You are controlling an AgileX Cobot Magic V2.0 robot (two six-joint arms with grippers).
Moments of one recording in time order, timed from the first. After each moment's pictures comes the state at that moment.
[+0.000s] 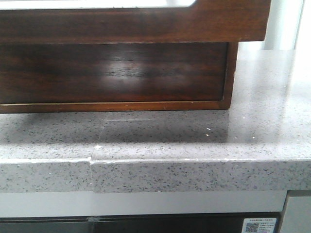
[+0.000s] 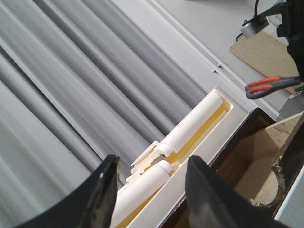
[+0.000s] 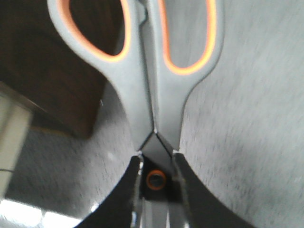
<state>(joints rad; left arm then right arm) -0.43 0.34 -0.34 0.78 -0.47 0.00 0.09 1.10 -1.23 0.10 0.96 -0.10</state>
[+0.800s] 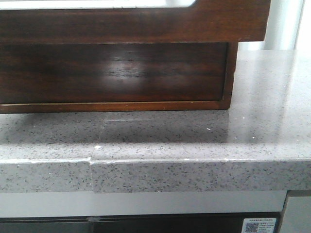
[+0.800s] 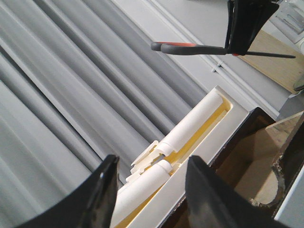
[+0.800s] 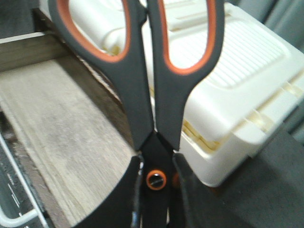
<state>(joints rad) -0.43 0.34 -0.34 0.78 -0.47 0.00 0.55 1.06 -1.37 0.15 0.77 -0.54</state>
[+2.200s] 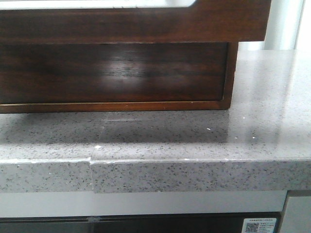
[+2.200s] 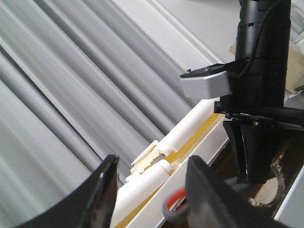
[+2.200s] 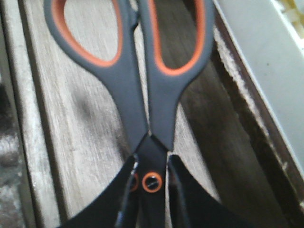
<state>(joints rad) -0.43 0.34 -0.34 0.78 -0.47 0.00 0.70 1.43 -1.37 0.12 0.66 -0.68</state>
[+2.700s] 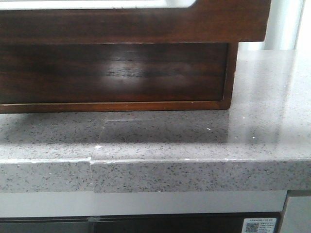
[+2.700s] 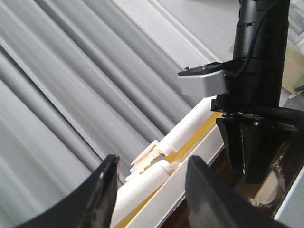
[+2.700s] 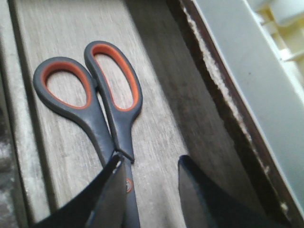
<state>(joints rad) -0.43 0.34 -0.34 0.78 -0.47 -0.01 0.70 1.42 -1.37 0.11 0.64 -0.68</state>
